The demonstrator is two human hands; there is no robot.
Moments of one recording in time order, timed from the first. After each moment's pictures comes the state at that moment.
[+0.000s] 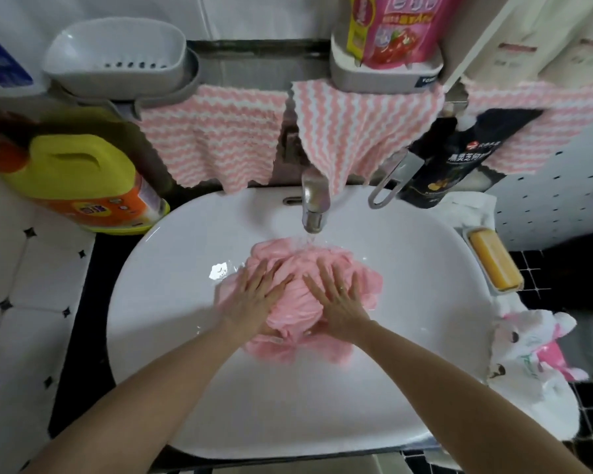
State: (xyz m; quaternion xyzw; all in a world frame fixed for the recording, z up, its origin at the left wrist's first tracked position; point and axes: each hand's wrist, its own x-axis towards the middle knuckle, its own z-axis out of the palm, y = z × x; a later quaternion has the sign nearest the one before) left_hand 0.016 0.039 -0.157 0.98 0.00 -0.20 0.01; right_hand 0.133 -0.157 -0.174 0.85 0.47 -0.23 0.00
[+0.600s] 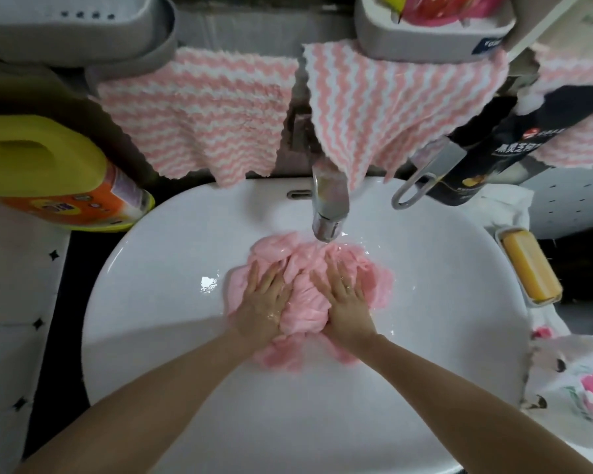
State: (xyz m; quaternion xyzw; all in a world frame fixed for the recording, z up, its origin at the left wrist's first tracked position) left_hand 0.029 0.023 -0.183 0.99 0.01 -0.07 0.11; right_hand 0.130 -0.150 -0.188 0.87 0.44 -0.17 -0.14
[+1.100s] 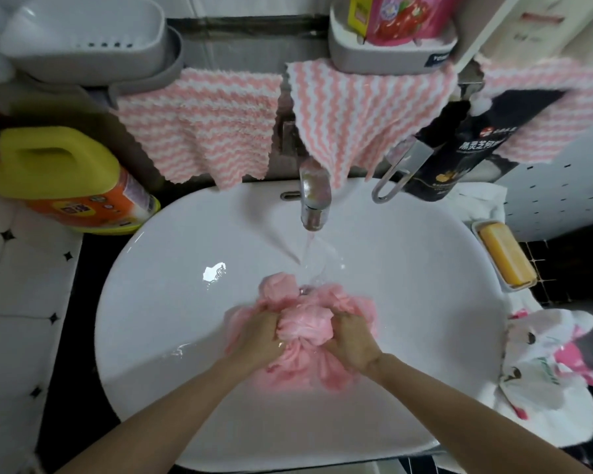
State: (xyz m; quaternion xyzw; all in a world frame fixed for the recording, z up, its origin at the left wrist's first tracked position) left_hand -0.004 -0.013 -0.127 0.88 0.19 -0.15 0.41; right_hand 0.098 -0.177 -0.131 0.84 0.44 -0.22 -0.23
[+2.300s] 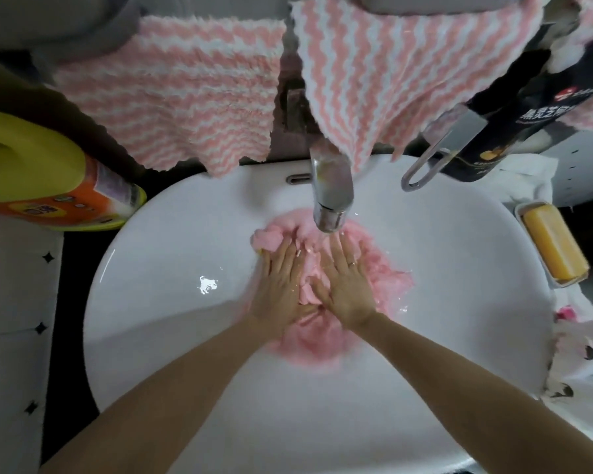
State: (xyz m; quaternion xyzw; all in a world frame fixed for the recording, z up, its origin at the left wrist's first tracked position) left_hand 0.054 0.013 -0.177 0.98 0.07 -0.08 0.16; right_hand 0.137 -0.126 -0.188 0.90 0.38 -0.12 -0.16
